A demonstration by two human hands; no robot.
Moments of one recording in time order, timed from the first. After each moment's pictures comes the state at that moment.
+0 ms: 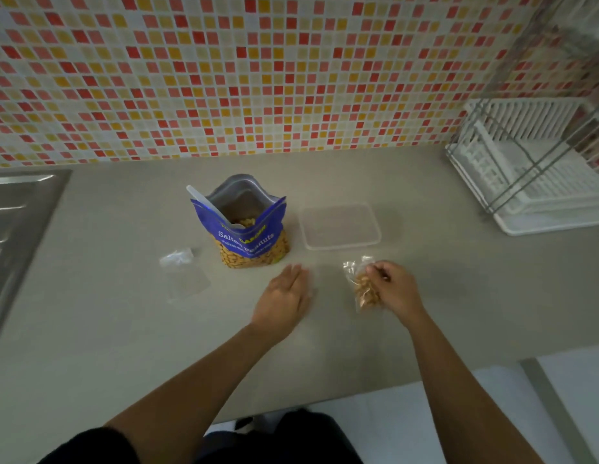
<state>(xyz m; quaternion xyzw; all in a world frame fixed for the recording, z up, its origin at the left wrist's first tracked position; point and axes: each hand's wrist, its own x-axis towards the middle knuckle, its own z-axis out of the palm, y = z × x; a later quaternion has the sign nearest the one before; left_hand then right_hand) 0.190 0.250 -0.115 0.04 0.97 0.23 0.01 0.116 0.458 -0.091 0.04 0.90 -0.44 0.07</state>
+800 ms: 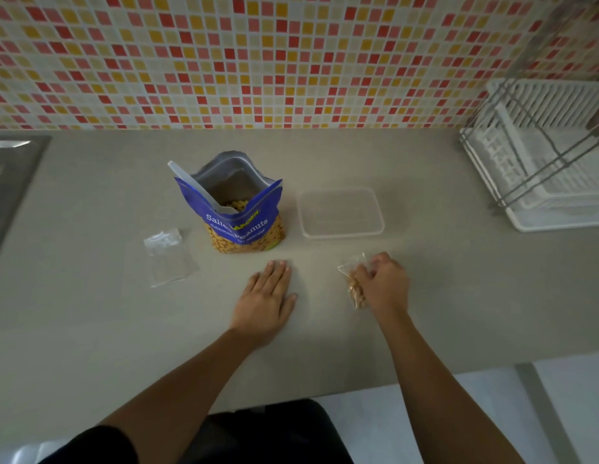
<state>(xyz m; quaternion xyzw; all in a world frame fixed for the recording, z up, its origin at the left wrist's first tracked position) 0.203 0.238 -0.163 0.02 0.99 0.14 0.02 0.105 0.446 -0.131 0.08 0.96 -0.27 0.01</state>
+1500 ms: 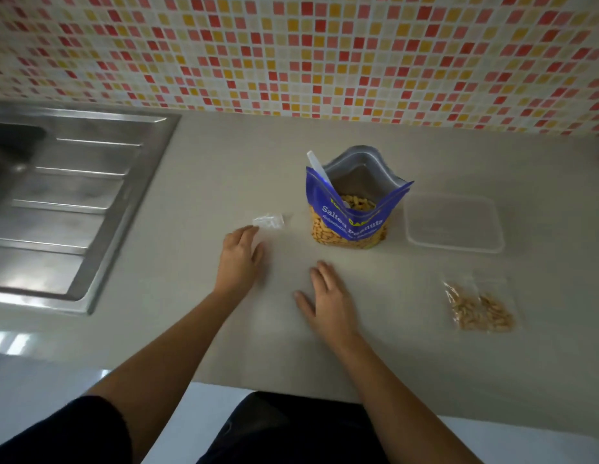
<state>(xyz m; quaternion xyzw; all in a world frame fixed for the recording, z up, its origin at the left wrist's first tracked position) 0.239 0.058 -0.138 -0.25 0.93 0.24 -0.13 0.208 0.246 -0.169 -0.31 0.93 -0.21 0.04</state>
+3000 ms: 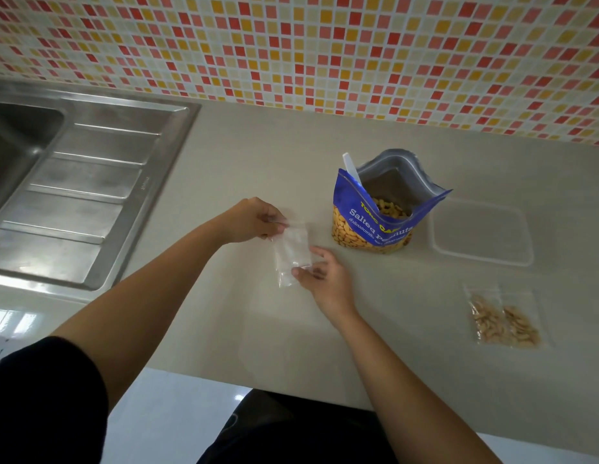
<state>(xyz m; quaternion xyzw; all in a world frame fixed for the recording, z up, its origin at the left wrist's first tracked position) 0.196 -0.009 -0.073 -0.16 0.87 0.43 0.16 0.196 0.195 -0.128 -0.05 0.73 -0.61 0.30</state>
